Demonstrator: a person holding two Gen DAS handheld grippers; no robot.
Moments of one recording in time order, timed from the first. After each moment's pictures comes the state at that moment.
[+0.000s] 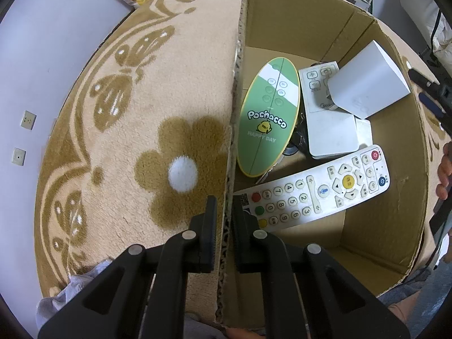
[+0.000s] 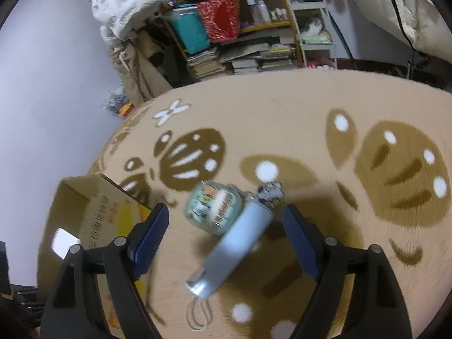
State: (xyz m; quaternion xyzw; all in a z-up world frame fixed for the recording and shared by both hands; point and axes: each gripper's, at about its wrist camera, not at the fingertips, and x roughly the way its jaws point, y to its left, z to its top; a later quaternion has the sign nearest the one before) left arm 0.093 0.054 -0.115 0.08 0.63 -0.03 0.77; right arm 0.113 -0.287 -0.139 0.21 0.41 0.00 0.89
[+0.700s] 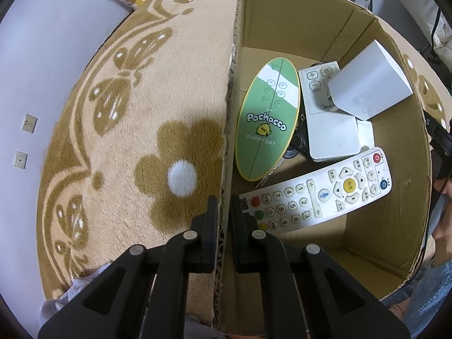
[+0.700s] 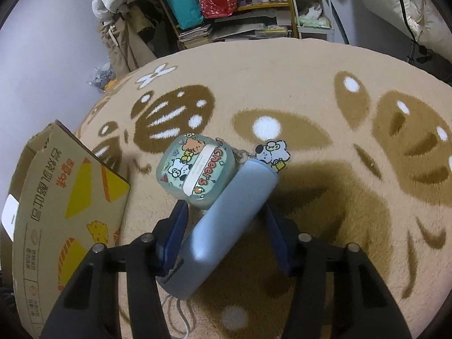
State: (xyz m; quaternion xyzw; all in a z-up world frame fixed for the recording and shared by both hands) left arm 0.097 0.050 -0.116 0.09 0.64 -0.03 0.77; right arm 0.119 -0.267 -0.180 0.17 0.45 -0.02 0.88
